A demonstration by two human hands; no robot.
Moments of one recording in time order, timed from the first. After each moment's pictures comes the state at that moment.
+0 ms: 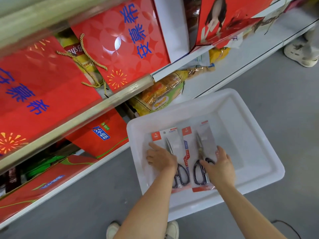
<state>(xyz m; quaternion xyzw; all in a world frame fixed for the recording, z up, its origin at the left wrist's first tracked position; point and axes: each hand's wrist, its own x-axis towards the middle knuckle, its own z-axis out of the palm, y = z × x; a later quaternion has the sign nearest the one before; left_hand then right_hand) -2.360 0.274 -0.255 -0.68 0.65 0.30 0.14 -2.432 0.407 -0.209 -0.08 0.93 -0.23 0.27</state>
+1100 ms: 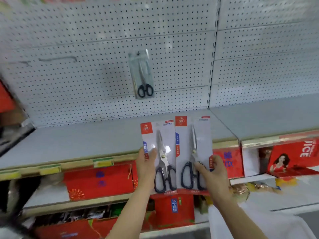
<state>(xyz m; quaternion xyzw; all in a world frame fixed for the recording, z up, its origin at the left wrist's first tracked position) -2.074 0.119 0.178 -0.47 0.49 0.48 -0.56 -2.241 0.214 0.168 -0.35 0.63 -0.64 0.27</state>
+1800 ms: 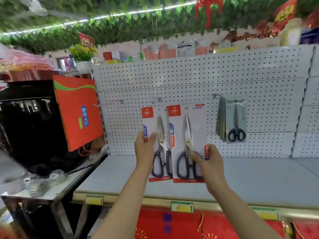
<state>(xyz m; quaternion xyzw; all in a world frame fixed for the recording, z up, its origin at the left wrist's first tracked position) -1.793 -0.033 0.346 -0.42 0.49 0.36 -0.68 -1.966 0.033 0.314 -0.47 0.49 -0.68 0.29</state>
